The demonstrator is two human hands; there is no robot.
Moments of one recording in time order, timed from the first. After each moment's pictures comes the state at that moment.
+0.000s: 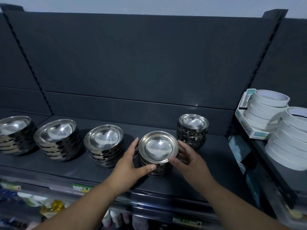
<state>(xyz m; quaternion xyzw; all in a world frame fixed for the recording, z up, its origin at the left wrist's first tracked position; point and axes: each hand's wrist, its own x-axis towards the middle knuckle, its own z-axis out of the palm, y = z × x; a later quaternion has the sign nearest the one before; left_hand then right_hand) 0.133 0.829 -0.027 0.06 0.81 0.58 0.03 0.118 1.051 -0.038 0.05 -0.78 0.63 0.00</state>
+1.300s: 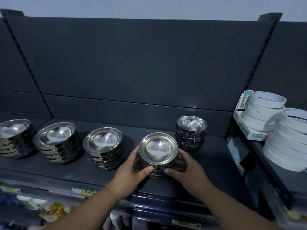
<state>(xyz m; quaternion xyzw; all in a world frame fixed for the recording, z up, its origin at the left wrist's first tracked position) 0.131 0.836 -0.044 0.06 0.78 0.62 0.05 0.121 1.056 -0.051 0.04 -0.81 0.59 -0.02</state>
